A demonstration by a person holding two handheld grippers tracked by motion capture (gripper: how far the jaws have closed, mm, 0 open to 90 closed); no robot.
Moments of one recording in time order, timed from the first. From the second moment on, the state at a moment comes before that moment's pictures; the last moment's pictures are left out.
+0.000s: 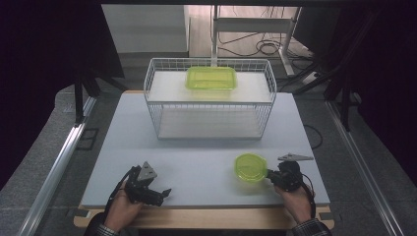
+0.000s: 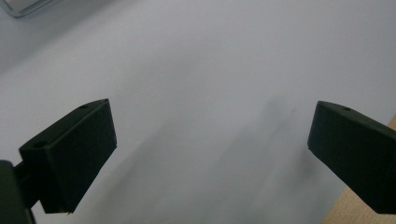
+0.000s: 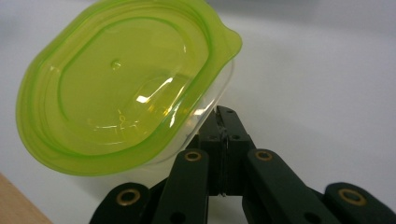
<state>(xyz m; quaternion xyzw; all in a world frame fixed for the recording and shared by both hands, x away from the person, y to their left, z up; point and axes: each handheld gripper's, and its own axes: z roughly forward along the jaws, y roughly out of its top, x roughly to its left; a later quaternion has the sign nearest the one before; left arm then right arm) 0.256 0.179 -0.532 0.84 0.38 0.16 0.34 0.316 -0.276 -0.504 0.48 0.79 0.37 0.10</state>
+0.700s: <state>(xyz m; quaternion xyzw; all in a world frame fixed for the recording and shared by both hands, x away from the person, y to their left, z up) 0.256 0.177 -0.533 0.85 0.38 0.16 0.33 0.333 -0.214 -0.514 0.41 0.83 0.39 0.05</state>
